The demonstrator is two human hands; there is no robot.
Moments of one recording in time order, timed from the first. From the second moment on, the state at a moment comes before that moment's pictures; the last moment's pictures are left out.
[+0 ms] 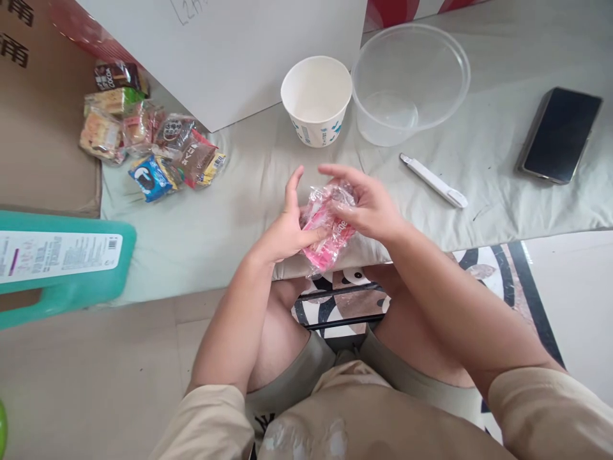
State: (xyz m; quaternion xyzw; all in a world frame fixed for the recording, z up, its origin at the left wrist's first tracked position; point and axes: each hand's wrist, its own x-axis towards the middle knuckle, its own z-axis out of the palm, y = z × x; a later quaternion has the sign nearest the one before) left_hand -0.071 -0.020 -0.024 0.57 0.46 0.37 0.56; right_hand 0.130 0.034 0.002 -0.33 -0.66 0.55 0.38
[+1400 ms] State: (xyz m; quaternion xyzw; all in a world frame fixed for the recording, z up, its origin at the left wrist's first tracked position) left_hand -0.093 -0.007 -0.020 0.58 0.59 0.55 0.10; right_hand 0.238 0.047 -0.007 -0.72 -0.67 0.11 0.15
